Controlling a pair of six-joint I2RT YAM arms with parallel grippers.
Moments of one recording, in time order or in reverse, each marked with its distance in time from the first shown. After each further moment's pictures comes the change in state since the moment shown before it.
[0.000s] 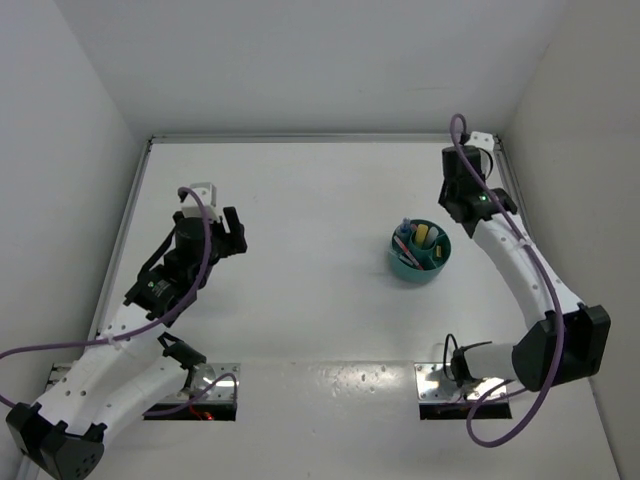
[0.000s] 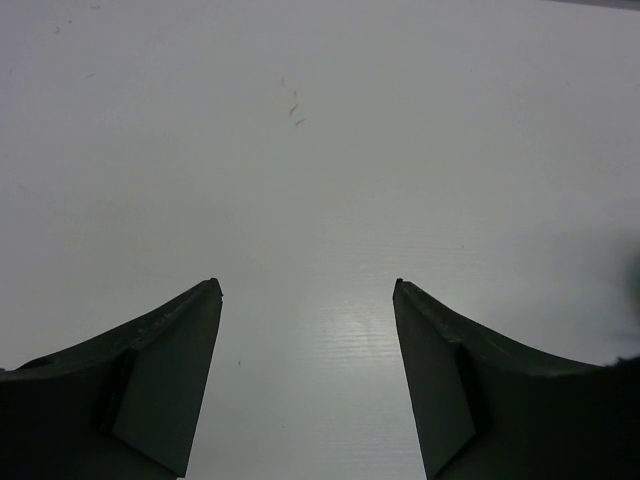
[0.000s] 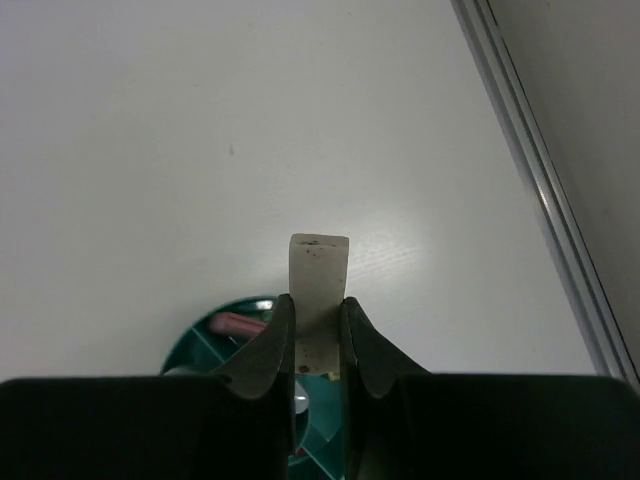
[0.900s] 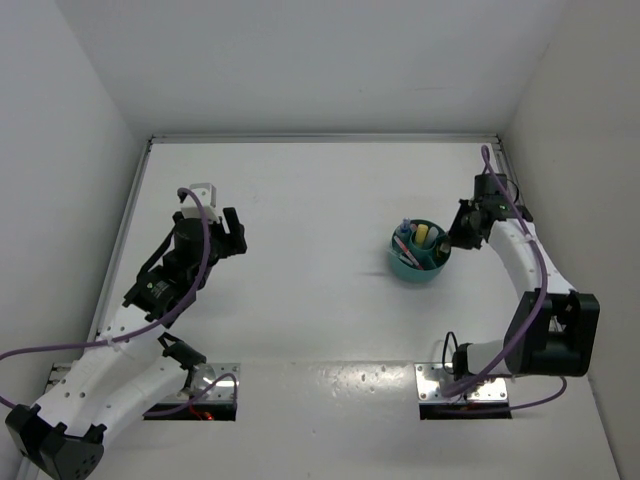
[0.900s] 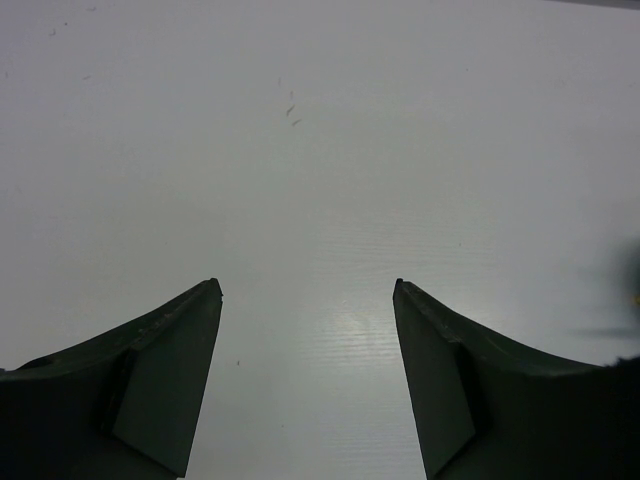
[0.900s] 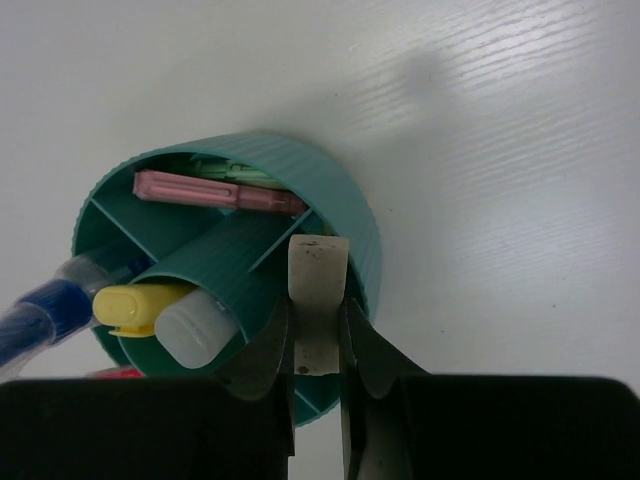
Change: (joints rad) left arm 0.000 -0.009 -0.005 0.000 0.011 0.005; right arm -0.316 0.029 -0.230 -0.105 -0.554 0.108
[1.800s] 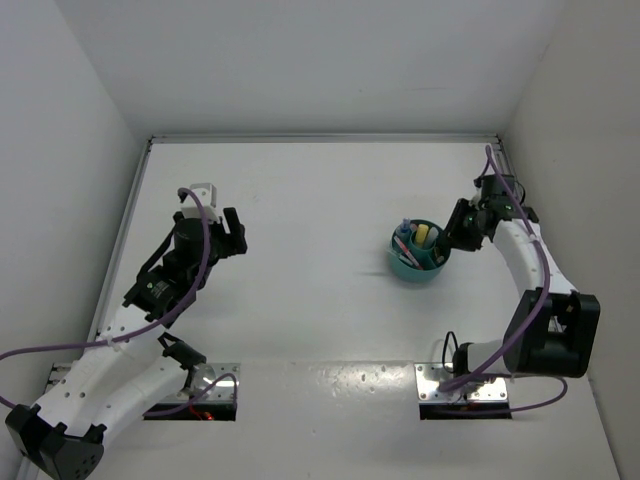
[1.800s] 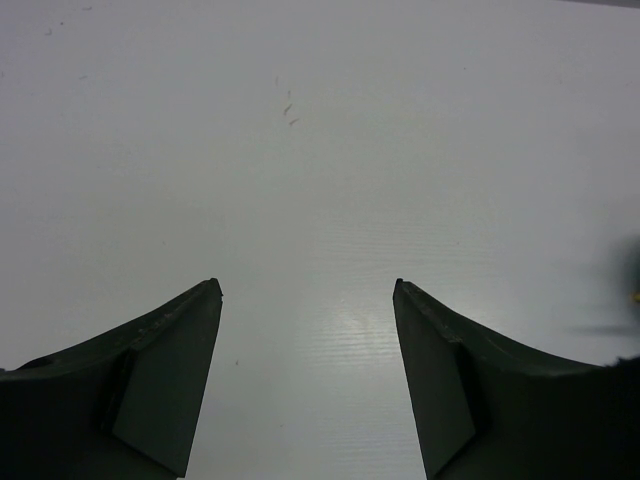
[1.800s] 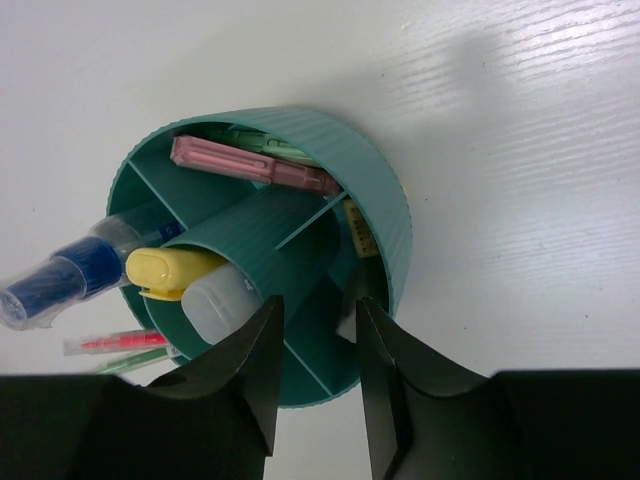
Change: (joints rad) left arm 0.000 0.000 0.000 0.000 0.005 0.000; right arm -0.056 0.001 -0.001 -0.006 -0.172 -0.061
